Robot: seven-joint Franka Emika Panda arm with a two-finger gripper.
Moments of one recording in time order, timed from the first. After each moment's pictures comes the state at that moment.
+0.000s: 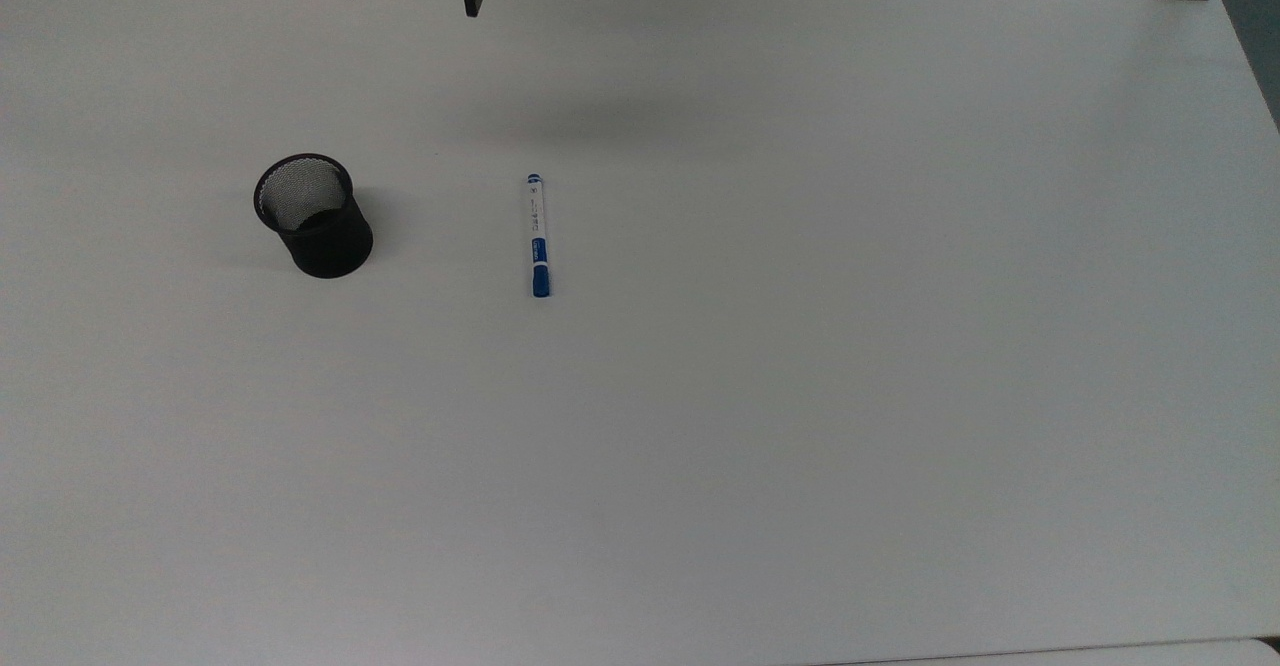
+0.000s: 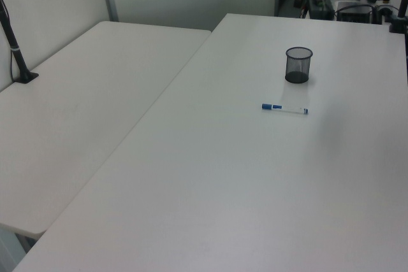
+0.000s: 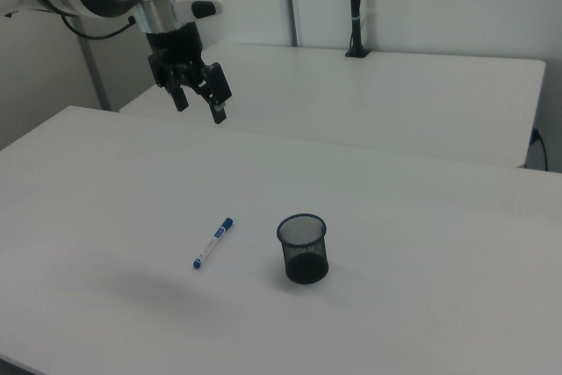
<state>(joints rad) -0.03 -0.04 -0.05 -1.66 -0.02 1.76 0.07</state>
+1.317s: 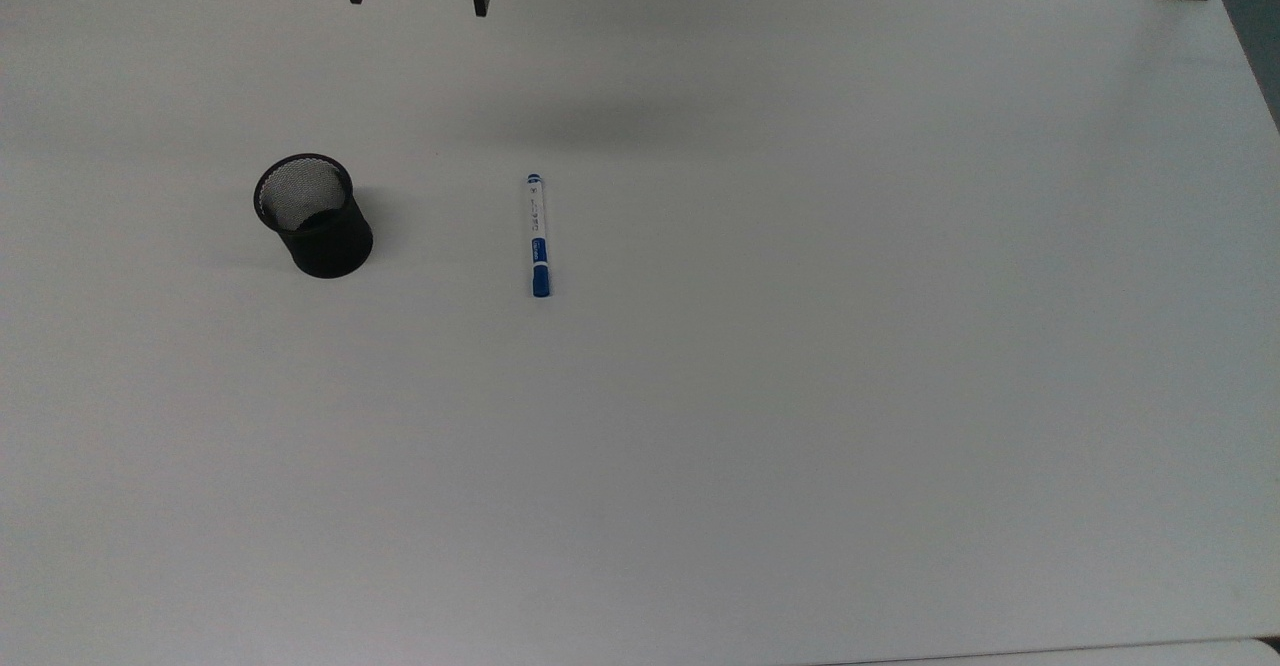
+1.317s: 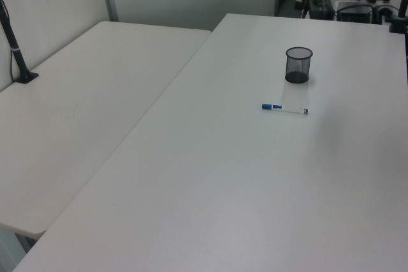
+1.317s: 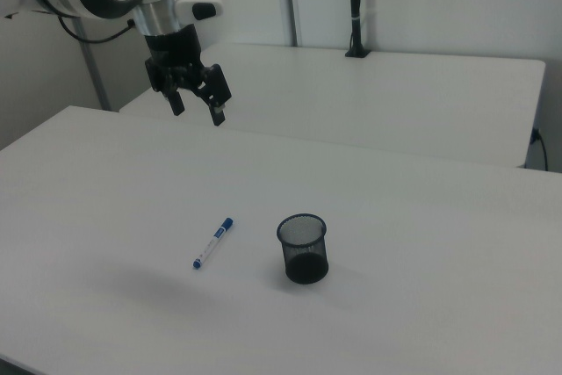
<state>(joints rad) -0.03 -0.03 -0.05 -1.67 -0.02 1.74 -0.01</state>
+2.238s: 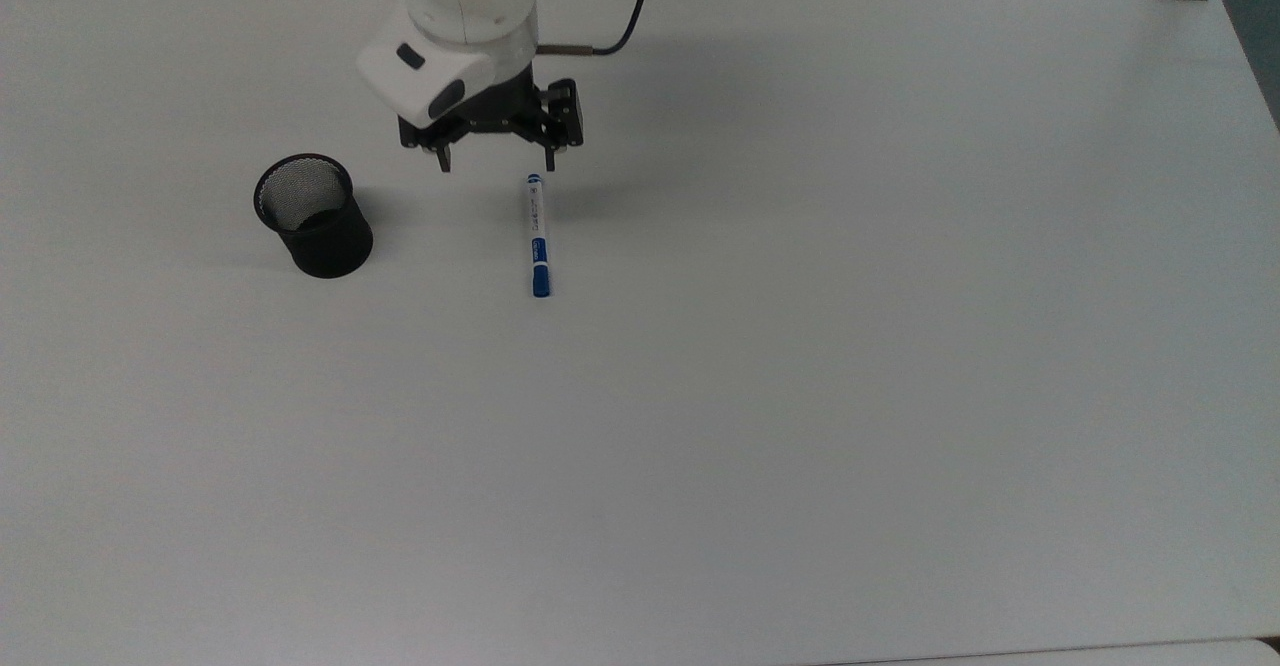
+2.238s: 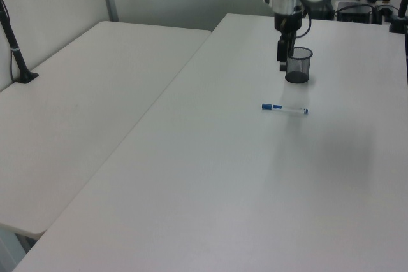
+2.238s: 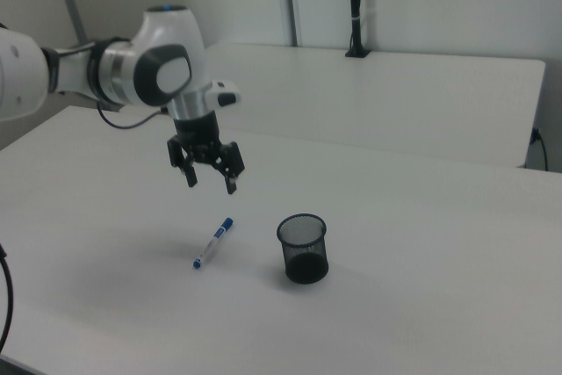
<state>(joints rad) -0.02 0.19 0.03 -1.81 -0.06 1.97 -0.05</state>
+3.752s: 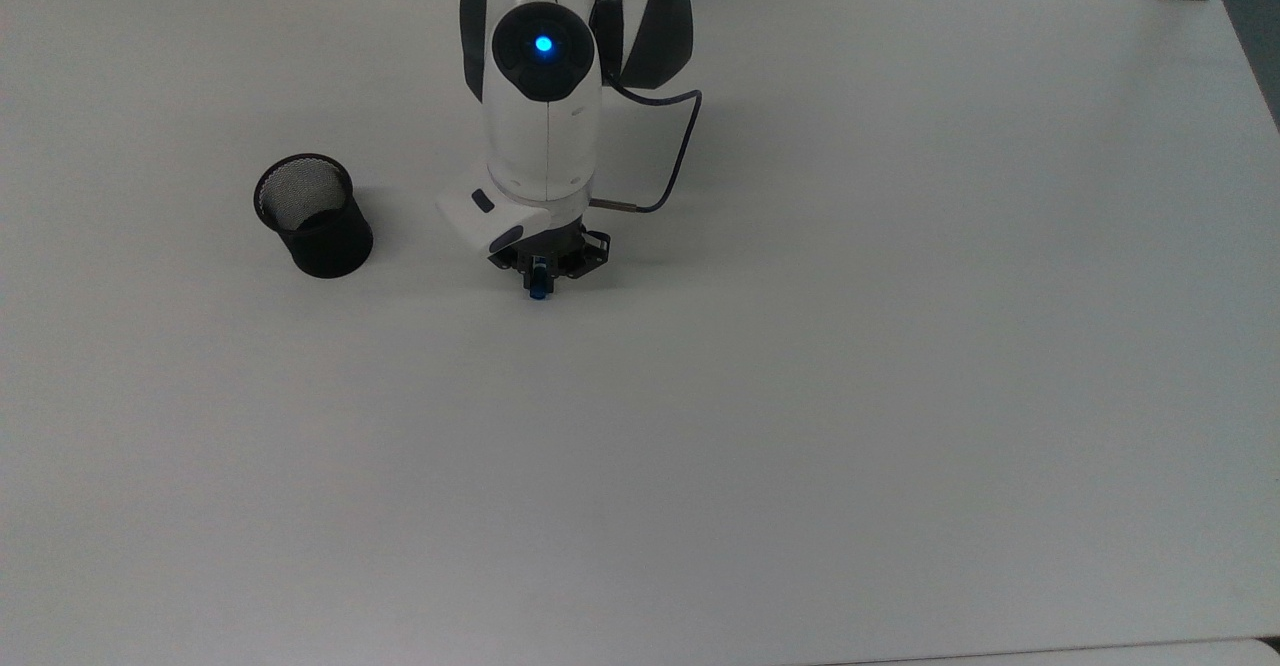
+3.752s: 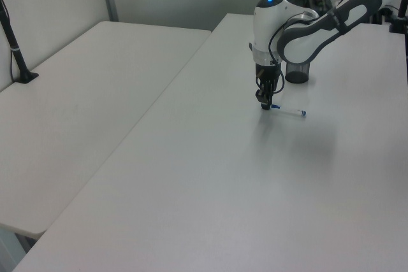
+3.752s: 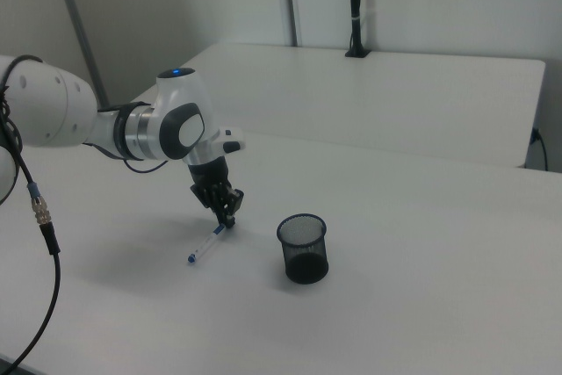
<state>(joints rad) 0.03 0.42 0.04 -1.81 -0.15 2.25 0.23</state>
